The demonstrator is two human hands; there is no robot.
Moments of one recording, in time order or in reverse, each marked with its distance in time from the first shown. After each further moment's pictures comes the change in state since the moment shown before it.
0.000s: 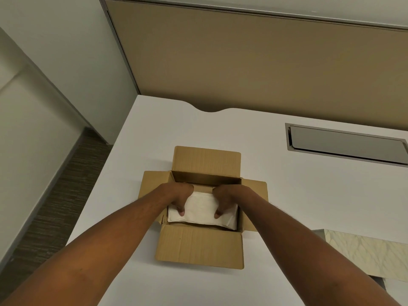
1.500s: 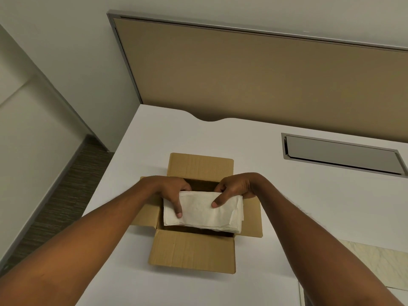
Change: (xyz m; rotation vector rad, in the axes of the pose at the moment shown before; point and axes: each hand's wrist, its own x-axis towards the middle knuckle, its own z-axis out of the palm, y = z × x) left_hand -0.038 -0.022 -0.037 -0.394 -0.057 0.192; right_hand -0.069 0.015 -0.063 0.712 -0.310 -0.180
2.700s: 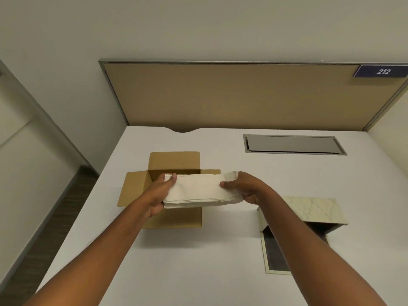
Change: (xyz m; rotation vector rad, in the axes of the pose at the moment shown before) left_hand -0.086 0.130 0.121 -1.250 0.687 0.022; right_hand -0.138 0.096 0.118 0.697 0.768 -0.233
